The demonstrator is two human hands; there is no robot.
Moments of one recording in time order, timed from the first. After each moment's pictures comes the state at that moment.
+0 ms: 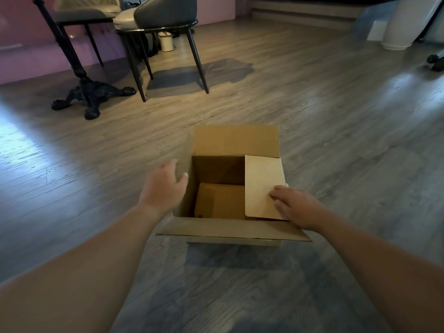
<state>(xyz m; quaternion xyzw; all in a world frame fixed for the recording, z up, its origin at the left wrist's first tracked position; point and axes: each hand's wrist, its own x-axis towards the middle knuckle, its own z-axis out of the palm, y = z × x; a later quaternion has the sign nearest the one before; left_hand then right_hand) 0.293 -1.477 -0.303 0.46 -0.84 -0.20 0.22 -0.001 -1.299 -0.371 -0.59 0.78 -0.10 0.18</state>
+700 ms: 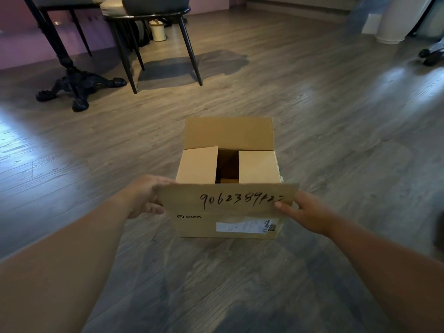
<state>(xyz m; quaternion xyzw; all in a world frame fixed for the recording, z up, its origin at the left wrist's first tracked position) 0.317 -1.507 -0.318 0.53 -0.59 -0.60 0.07 -0.011 -1.259 -0.381 -0.54 0.78 -0.22 0.24</state>
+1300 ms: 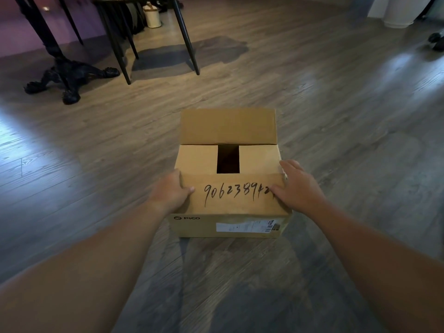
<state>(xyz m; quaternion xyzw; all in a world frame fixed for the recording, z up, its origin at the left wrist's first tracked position) 0.253 -1.503 -0.369 0.52 -0.80 -0.30 0.07 -0.018 -1.322 -0.388 -0.46 0.86 -0.20 0.12</state>
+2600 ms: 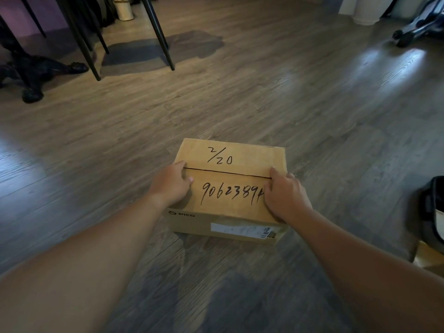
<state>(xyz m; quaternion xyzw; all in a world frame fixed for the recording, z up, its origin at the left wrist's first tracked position) 0.188 -1.478 -0.373 0.47 -0.83 -0.28 0.07 -0.019 -1.282 -0.394 -0.37 0.91 -0.16 0.11</state>
